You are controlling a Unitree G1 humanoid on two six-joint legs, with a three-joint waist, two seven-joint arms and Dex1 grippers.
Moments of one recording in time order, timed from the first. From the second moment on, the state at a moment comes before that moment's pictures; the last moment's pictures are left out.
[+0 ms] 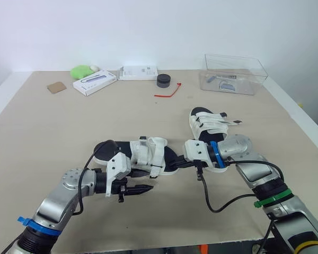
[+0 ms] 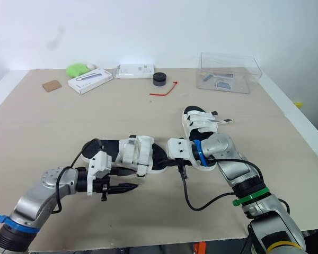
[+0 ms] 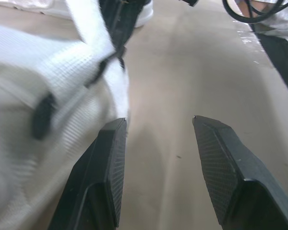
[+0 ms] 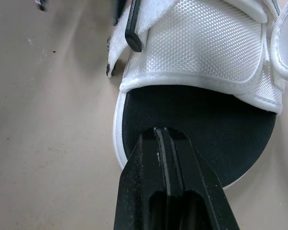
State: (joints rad) left arm -0.16 0.57 -0.19 -0.27 -0.38 0.38 -1.06; right arm -0.58 -0.63 0.36 0.12 0.06 0.07 1.29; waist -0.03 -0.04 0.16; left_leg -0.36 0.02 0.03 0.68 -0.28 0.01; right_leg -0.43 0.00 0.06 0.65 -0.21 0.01
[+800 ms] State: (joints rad) left arm -0.30 0.52 -0.28 -0.13 -0.36 0.40 -1.11; right arm -0.59 -0.64 0.36 0.11 0.06 0.08 1.30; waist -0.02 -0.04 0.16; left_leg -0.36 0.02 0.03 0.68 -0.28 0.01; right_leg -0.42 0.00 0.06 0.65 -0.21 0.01
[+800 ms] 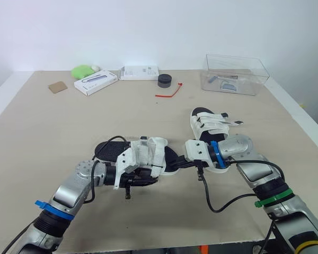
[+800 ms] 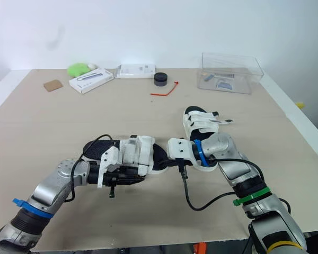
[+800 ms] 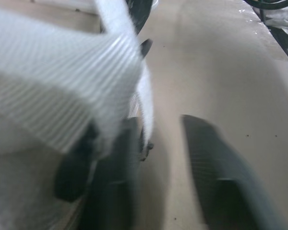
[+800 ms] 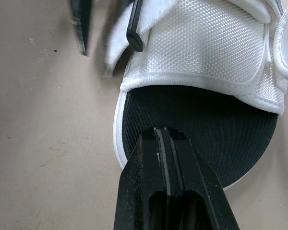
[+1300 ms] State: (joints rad) left arm -0.08 0.85 -0.20 -0.47 -0.59 0.59 -1.31; right arm -0.59 -0.63 0.38 0.10 0.07 0.06 1.31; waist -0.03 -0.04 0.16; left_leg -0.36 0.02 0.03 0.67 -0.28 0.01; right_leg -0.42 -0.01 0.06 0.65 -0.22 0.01
